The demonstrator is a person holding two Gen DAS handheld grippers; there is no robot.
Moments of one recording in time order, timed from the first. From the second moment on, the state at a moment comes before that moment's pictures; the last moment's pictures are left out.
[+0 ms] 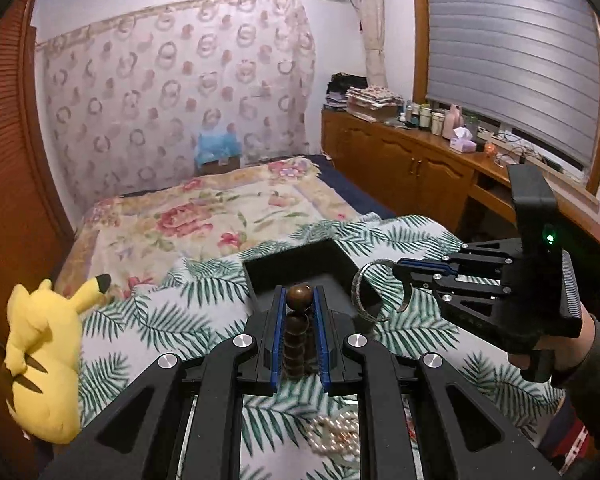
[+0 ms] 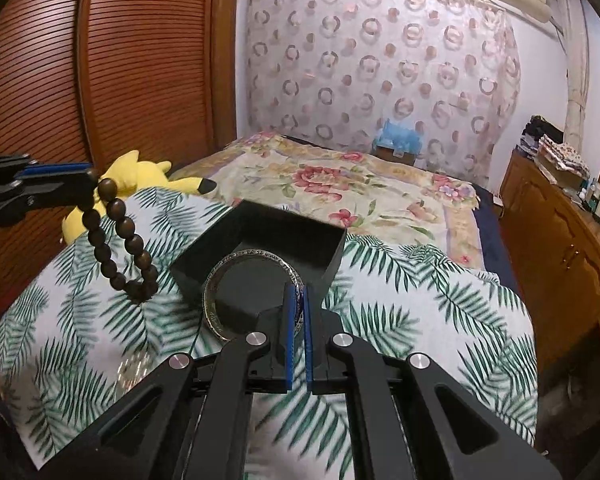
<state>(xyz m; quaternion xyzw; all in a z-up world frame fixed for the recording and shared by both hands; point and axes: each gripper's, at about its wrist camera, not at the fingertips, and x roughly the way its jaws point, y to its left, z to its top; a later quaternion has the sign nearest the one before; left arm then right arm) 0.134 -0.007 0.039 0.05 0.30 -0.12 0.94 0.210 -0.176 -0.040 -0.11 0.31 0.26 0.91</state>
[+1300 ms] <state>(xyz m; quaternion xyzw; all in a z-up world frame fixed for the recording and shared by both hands) 0.222 -0.029 -0.001 0.05 0.35 -0.10 0.93 0.167 -0.210 -0.055 -0.08 0.30 0.29 0.91</state>
